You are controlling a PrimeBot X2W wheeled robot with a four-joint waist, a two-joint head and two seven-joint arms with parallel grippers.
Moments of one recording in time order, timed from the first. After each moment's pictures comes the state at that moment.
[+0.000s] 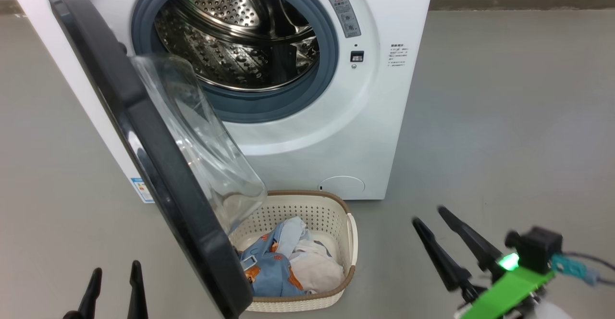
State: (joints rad) left arm 0.11 0.04 0.08 0.12 -0.26 -0.11 -0.26; right arm -0.18 -0.41 0.50 0.15 0.80 0.12 -0.25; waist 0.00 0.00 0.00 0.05
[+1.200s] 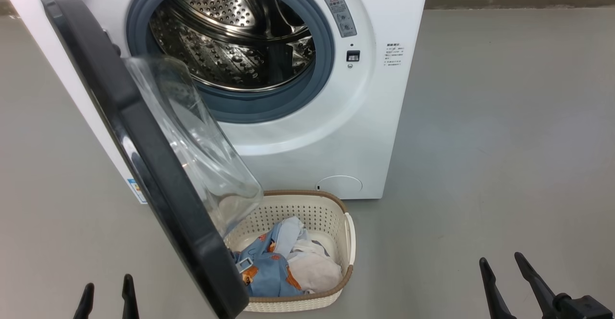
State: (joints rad) left arm 0.15 0.04 0.11 0.12 -0.27 -0.12 -0.26; right arm 0.17 -0.12 -0.03 0.06 0.21 0.12 -0.25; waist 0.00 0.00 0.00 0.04
